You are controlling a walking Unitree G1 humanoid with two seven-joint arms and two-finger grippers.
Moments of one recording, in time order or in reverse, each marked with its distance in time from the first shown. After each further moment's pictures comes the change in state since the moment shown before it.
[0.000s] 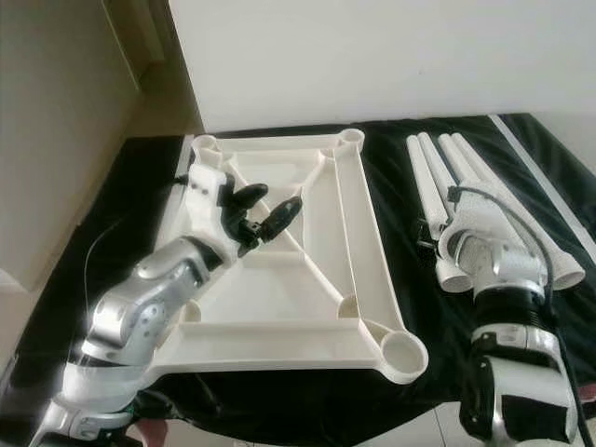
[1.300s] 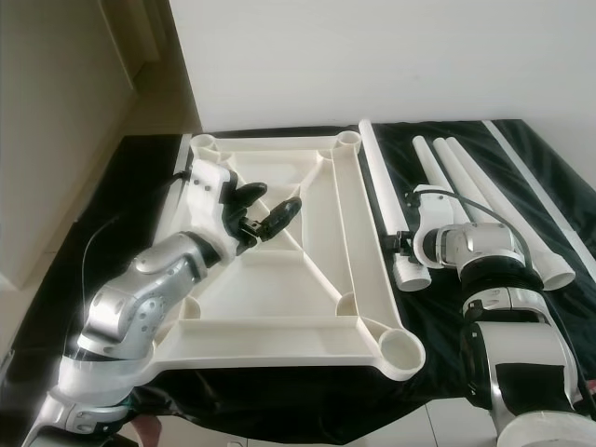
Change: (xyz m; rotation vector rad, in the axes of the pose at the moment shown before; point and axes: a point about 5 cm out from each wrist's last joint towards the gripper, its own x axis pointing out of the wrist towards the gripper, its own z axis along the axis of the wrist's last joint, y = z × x) left arm 0.000 0.008 0.002 0.031 0.046 0.030; right arm 0.013 0.031 -0.005 -0.157 0.186 0.257
